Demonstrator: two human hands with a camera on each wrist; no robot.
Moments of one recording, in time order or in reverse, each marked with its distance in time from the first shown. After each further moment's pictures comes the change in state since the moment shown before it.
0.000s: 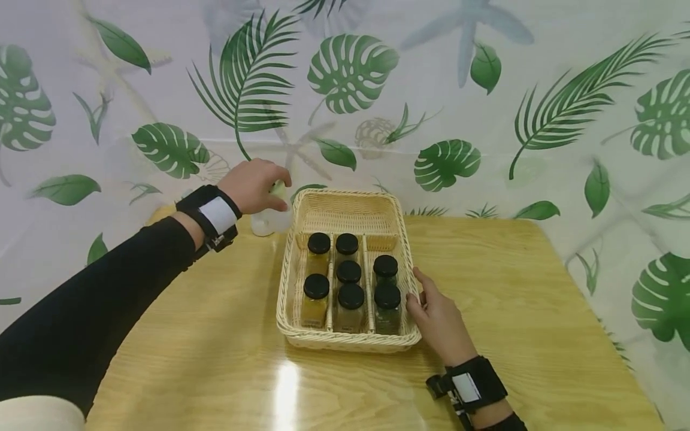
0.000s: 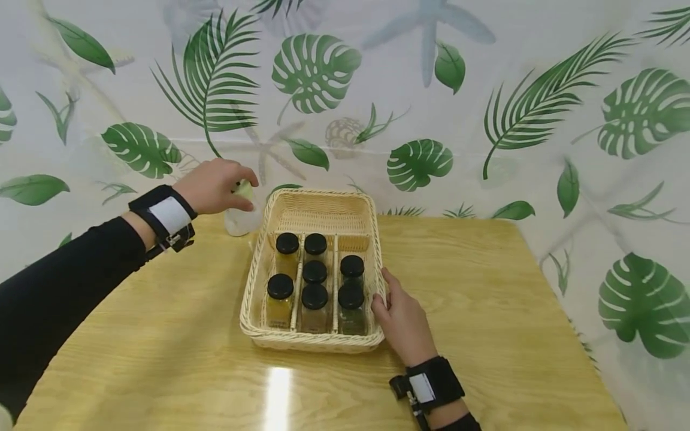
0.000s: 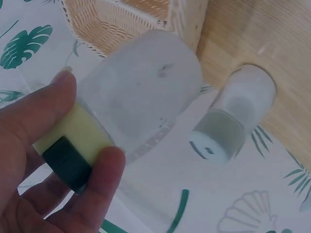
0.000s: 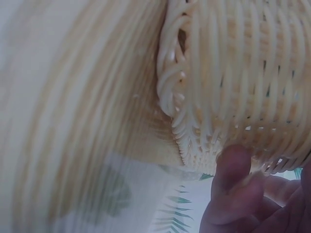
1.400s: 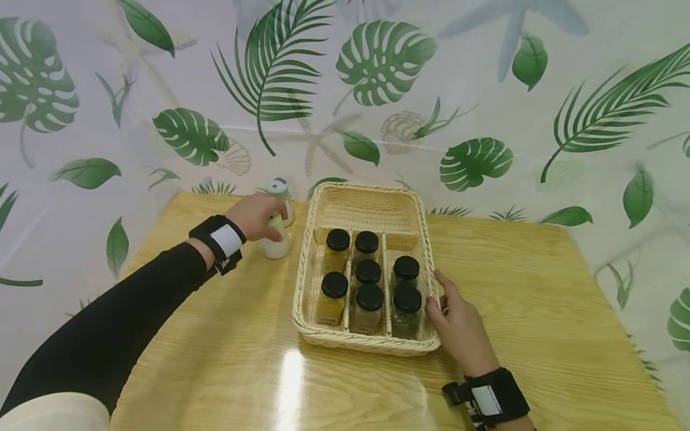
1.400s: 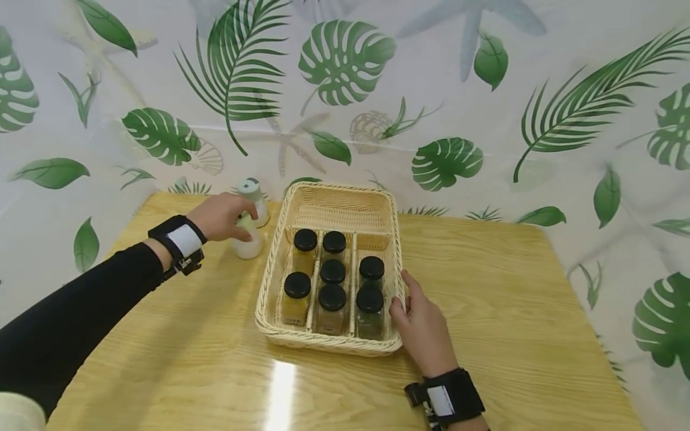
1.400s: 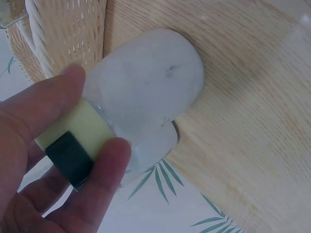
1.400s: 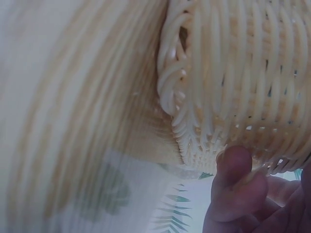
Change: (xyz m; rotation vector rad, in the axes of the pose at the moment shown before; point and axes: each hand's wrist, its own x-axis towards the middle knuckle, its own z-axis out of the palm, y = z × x) left_hand -0.036 -0.052 0.074 -0.112 -0.123 -0.102; right_hand 0.001 -0.007 0.002 -0.008 -0.014 -0.004
